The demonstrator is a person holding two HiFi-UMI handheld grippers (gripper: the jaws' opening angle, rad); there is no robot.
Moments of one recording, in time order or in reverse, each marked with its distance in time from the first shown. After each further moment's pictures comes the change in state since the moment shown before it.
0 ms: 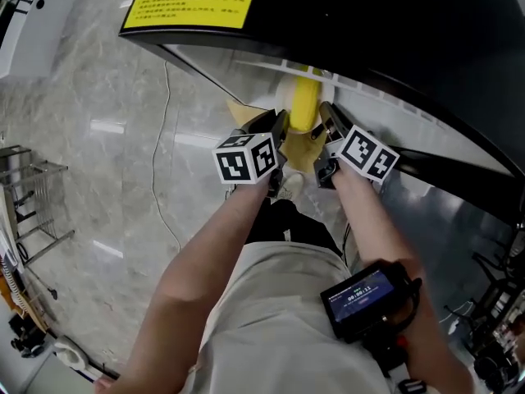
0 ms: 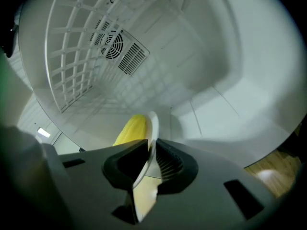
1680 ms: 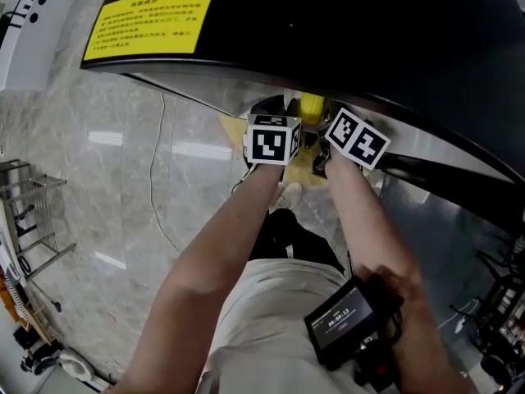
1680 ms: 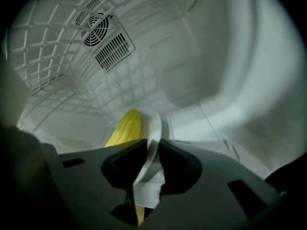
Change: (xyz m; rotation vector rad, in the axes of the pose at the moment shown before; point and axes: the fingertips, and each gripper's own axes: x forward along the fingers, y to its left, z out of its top) left arm 0.074 -0.011 0.015 0.333 0.111 0.119; right arm 0.020 -0.050 0.031 -0.100 -0.020 -0.315
